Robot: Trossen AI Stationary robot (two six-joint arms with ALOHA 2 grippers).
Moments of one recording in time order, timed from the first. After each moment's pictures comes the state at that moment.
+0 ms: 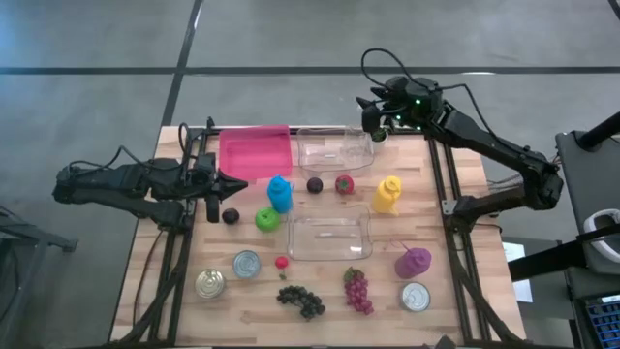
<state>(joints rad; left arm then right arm) -0.11 0.66 0.81 -0.42 -0.27 -0.39 -0.59 1.25 1.22 -0.23 0.17 0.21</state>
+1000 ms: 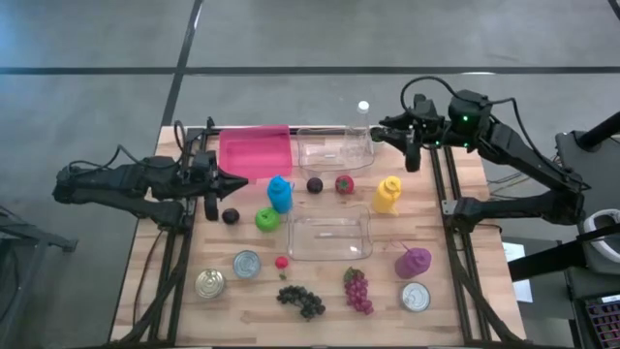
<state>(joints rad) -0.11 0.66 0.81 -0.33 -0.27 -0.39 -0.47 0.98 1.22 -0.47 -0.24 0.04</state>
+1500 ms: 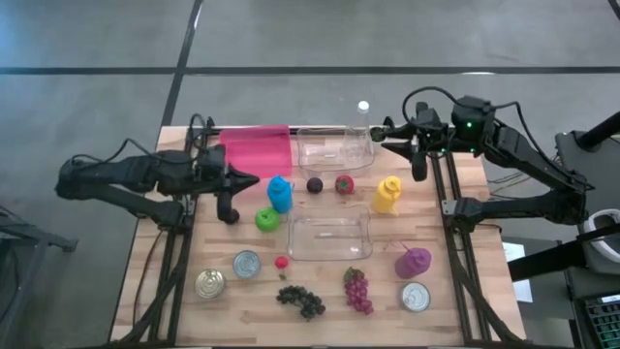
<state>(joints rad) -0.11 0.89 1.06 -0.50 -0.27 -0.31 -0.41 0.94 1.22 -0.57 -0.24 0.02</state>
